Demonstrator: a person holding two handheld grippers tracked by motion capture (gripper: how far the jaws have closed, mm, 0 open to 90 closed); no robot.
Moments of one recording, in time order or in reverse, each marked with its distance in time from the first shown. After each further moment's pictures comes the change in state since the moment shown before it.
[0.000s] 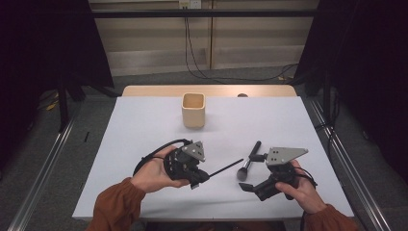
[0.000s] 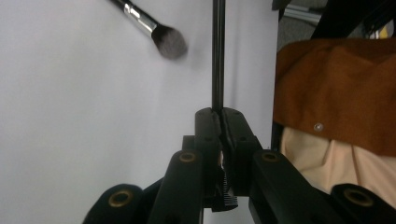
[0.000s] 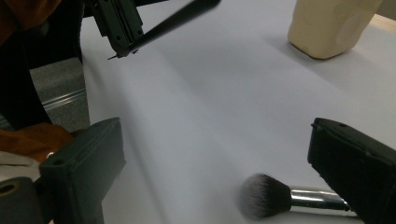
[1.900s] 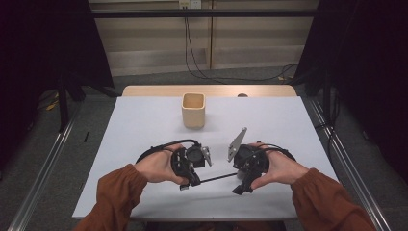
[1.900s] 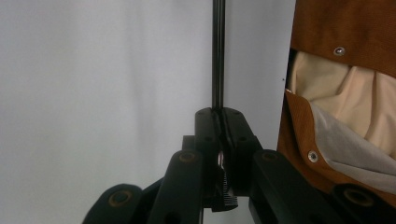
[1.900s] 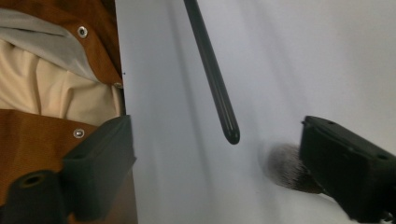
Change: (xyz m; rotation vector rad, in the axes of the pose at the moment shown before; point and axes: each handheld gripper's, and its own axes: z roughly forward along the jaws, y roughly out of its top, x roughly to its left) left arm 0.013 0.013 0.018 0.338 -0.034 0.031; right arm -0.011 0.058 0.063 0.705 0.286 -0.158
